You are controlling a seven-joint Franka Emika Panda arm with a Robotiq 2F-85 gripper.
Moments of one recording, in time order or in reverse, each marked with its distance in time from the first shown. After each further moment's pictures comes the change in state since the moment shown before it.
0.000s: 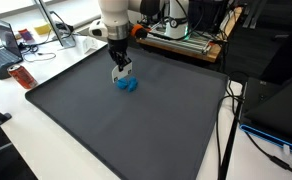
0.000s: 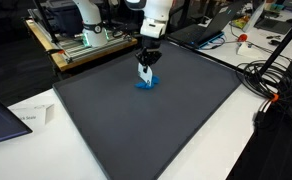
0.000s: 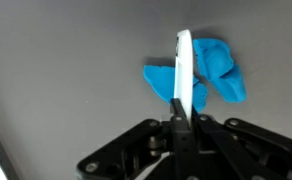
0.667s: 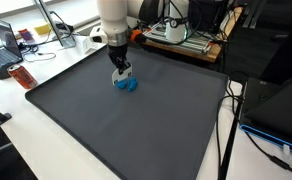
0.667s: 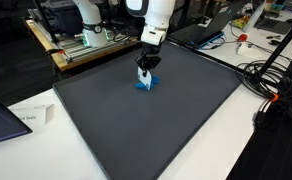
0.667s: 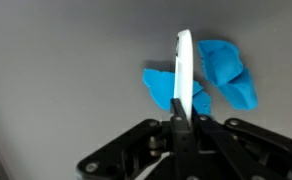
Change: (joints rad) arm 0.010 0.057 -0.015 0.030 0.001 0.000 0.005
